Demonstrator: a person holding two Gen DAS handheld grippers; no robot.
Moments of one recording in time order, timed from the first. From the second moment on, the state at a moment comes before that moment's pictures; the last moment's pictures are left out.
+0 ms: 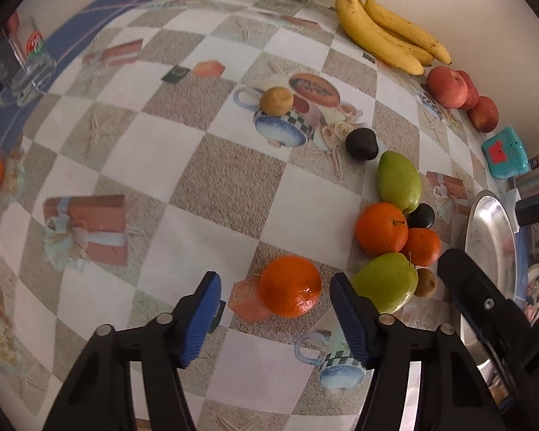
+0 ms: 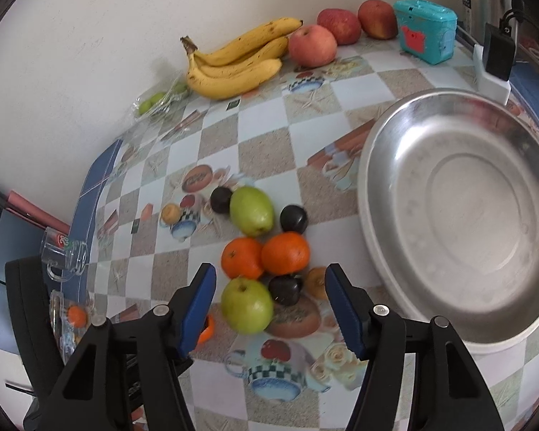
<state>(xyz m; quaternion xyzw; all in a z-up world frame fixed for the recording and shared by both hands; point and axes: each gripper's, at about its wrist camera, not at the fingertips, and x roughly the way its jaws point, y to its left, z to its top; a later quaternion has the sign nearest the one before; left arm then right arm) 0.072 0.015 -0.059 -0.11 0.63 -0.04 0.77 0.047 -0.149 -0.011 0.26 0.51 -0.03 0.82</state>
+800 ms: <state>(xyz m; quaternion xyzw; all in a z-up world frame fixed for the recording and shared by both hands) 0.069 0.058 -0.050 -0.21 0.60 -0.01 0.77 0.053 -0.134 -0.028 0.28 0.52 -0.04 0.80</state>
